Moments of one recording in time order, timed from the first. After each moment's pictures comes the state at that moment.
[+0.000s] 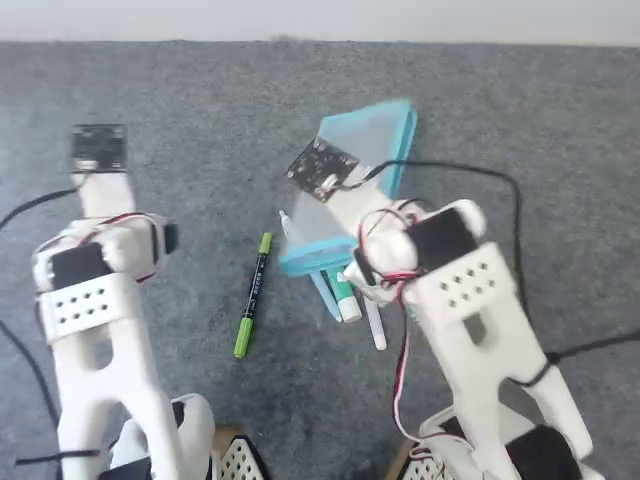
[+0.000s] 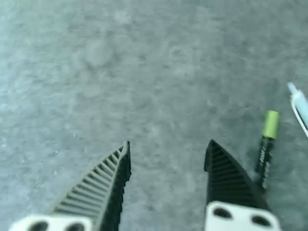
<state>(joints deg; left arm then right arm) -24.2 -34.6 41.4 64.8 -10.1 -30.2 -25.8 8.4 94.9 24.0</state>
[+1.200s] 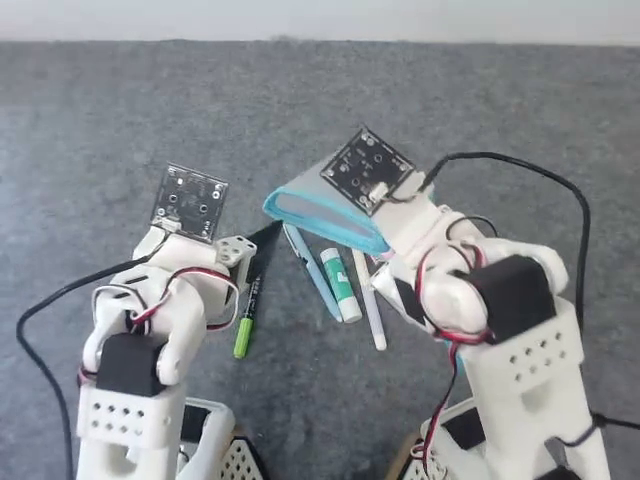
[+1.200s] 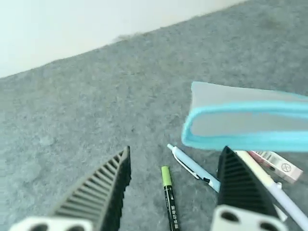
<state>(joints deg) 2.8 -66.6 50.8 63.2 -5.6 -28.8 -38.1 4.6 100.4 22.6</state>
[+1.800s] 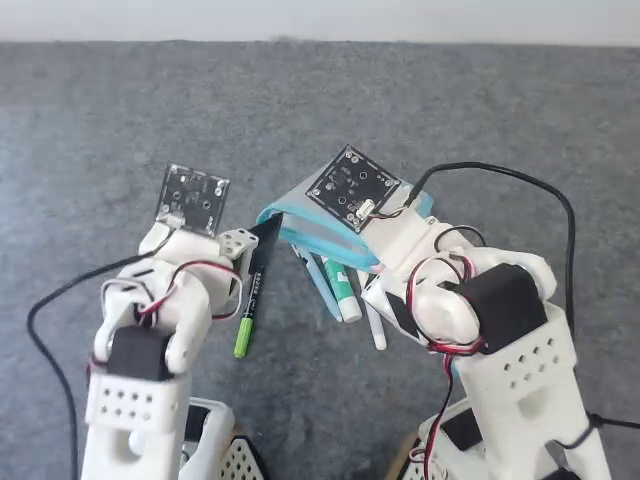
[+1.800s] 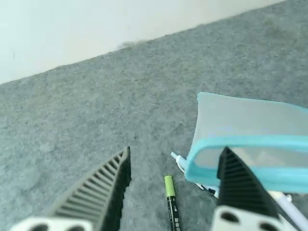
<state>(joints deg) 2.3 -64.8 54.6 56.2 -5.6 -32.3 -39.1 6.9 100.6 22.5</state>
